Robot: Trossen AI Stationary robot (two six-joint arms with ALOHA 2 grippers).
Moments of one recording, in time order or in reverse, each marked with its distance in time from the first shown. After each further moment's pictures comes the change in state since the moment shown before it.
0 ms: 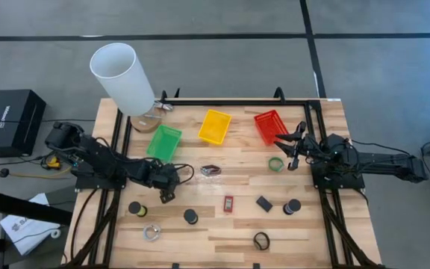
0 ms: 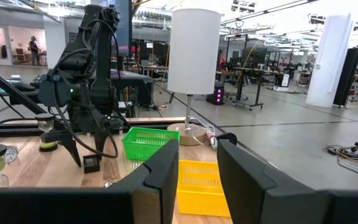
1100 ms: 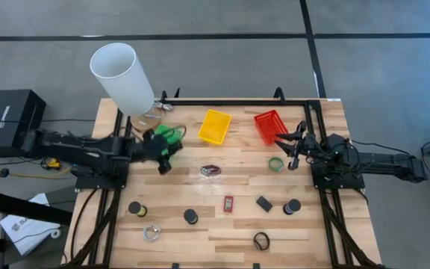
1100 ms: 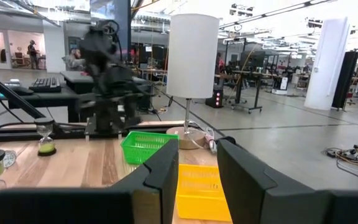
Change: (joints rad) left arm 0.331 -0.480 -0.019 0.037 -0.187 0.459; right arm -0.003 0.000 0.000 0.021 0.000 0.000
